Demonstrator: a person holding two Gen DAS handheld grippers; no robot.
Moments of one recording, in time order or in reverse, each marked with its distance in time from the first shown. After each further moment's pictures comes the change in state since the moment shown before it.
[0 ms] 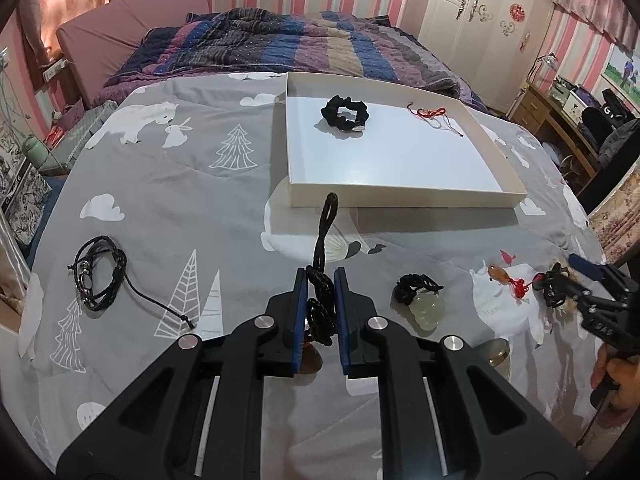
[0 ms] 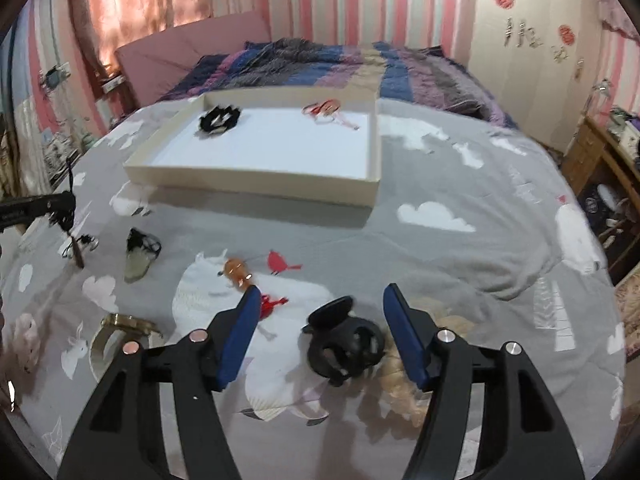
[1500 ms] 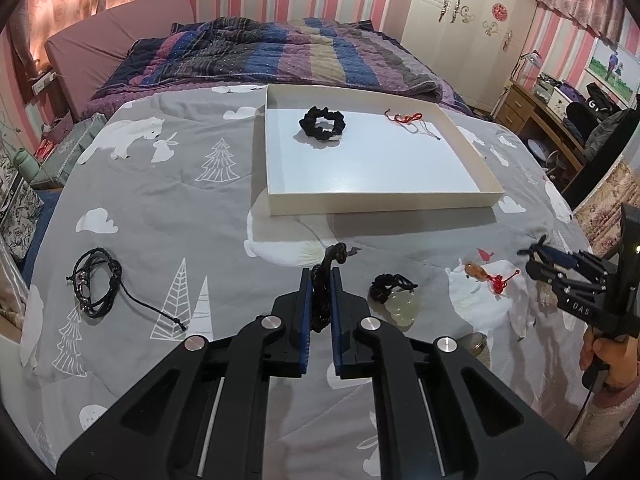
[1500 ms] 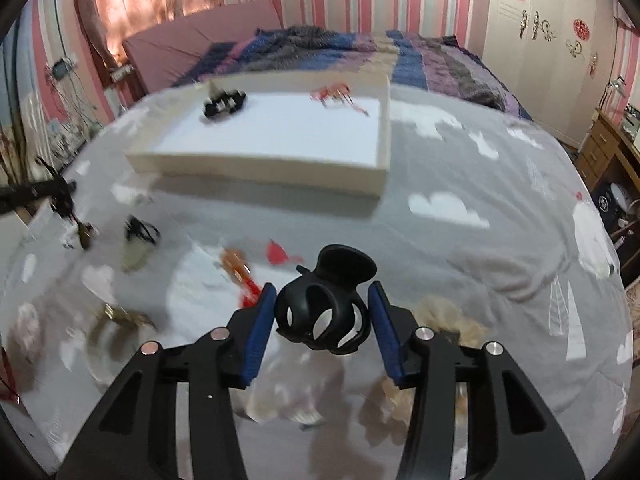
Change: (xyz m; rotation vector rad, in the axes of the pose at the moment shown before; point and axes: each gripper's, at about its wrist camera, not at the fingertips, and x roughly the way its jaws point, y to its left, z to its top) left arm -0.021 -0.008 0.002 0.042 -0.027 -0.040; right arm 0.001 0.000 0.012 -0.004 0.001 0.034
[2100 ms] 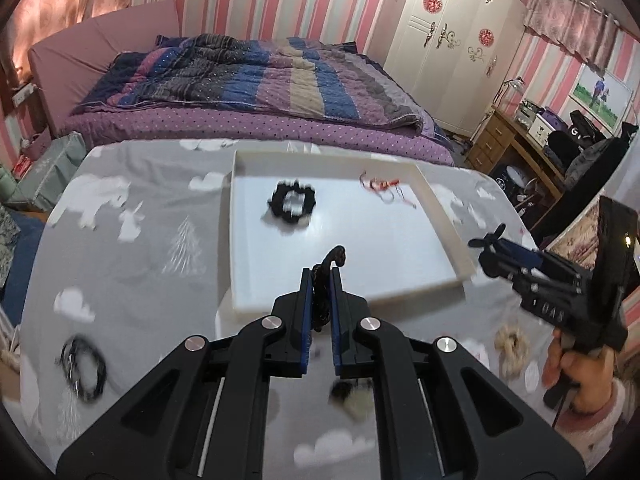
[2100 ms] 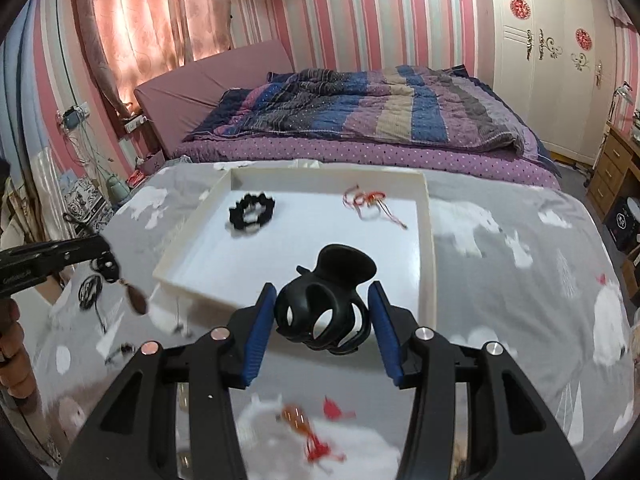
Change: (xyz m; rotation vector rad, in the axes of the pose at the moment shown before) left arm 0.009 -0.002 0.098 -0.030 -0.061 -0.094; right arm 0.013 0.021 0.122 0.043 -0.106 0.063
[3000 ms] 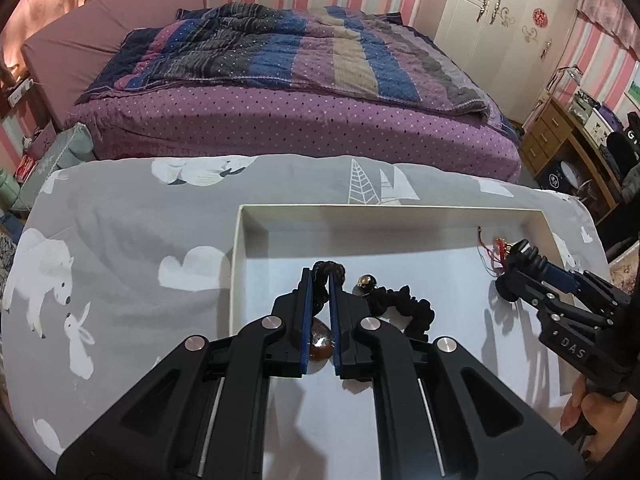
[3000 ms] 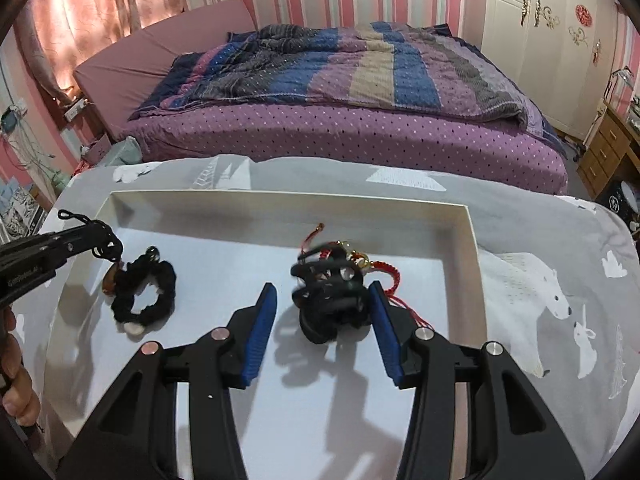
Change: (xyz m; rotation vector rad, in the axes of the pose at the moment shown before) left arm 0.193 0.049 0.103 -0.028 0.114 0.146; right arm 0.189 -0.035 0.070 0.057 0.165 -0.102
